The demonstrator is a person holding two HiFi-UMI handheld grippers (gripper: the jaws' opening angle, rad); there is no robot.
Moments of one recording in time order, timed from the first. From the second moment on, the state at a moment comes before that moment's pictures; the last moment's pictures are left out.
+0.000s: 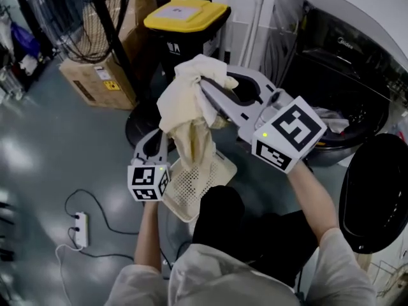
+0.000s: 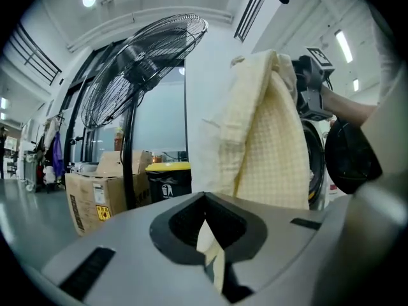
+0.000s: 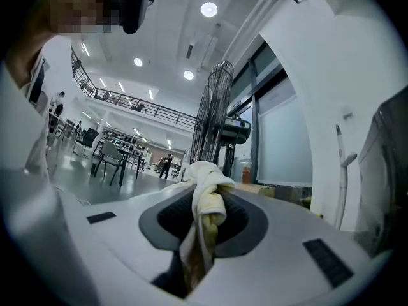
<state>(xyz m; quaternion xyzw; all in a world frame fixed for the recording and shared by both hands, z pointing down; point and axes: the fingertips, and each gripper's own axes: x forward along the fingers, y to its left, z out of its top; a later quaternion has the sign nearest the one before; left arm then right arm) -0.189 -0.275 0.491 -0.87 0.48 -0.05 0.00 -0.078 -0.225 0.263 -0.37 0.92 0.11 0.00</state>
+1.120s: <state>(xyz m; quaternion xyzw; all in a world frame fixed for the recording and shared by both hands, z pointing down) -0.194 -0.266 0.573 -0.87 0.49 -0.08 -0.05 -0.080 -0.254 0.656 -0.36 0.90 -0.14 -0.18</state>
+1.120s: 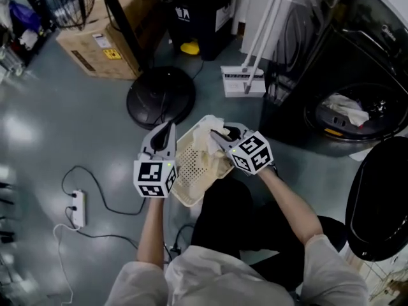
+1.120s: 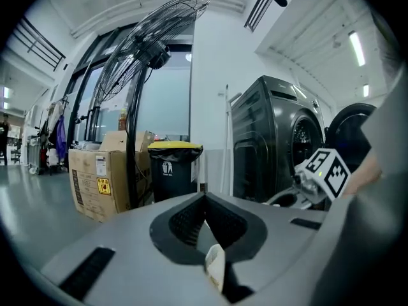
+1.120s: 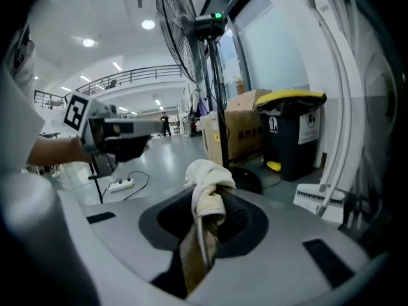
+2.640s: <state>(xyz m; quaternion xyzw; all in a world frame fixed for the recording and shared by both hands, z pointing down) -0.142 -0.254 0.579 -0.89 0.45 -0.09 -0.05 -0.001 -0.287 0.728 -0.51 0.82 -0.15 -0.20</state>
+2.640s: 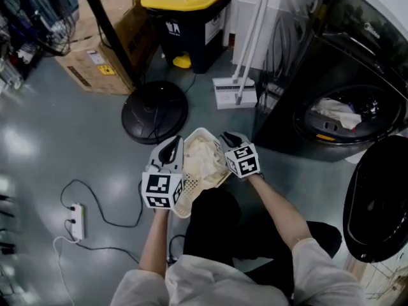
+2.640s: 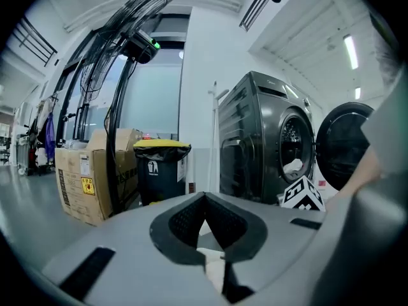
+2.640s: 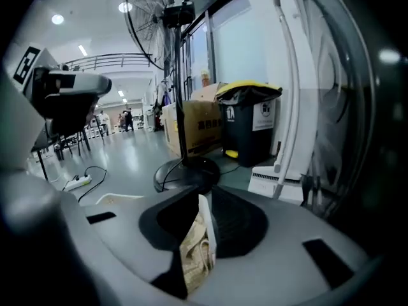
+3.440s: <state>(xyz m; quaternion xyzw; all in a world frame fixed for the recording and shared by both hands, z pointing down) 0.074 -0.245 0.571 -0.96 0.26 -0.08 -0.04 0.246 -0.204 0.622 -0.70 0.69 -0.11 -0.15</state>
